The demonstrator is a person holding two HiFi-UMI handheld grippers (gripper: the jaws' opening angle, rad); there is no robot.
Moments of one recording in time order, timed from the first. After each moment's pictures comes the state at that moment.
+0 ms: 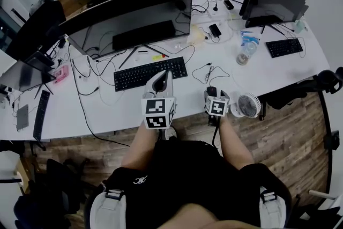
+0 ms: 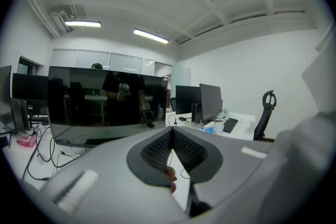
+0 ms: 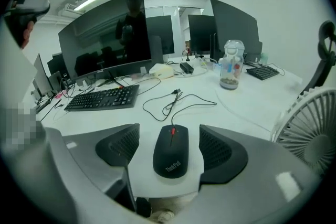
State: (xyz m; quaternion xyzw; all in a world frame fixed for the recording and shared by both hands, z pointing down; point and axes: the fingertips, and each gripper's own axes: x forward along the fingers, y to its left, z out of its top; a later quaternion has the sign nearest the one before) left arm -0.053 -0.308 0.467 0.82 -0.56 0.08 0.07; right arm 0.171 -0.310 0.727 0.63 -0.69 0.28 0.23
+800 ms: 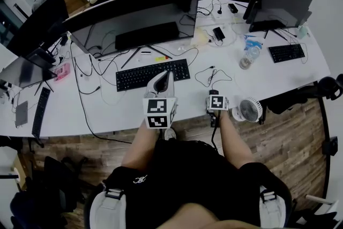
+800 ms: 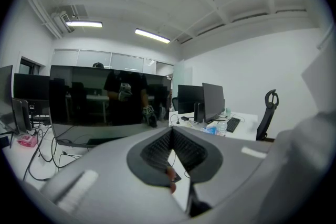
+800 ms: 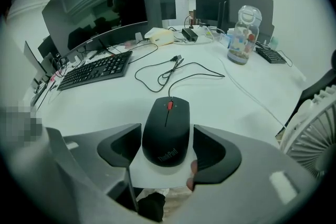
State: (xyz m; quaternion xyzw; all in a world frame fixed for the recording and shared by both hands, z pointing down) left arm -0.065 -0.316 0.471 0.81 -0.57 0.08 0.07; right arm 0.169 -0.299 0.790 0.58 -0.64 0.38 0.35
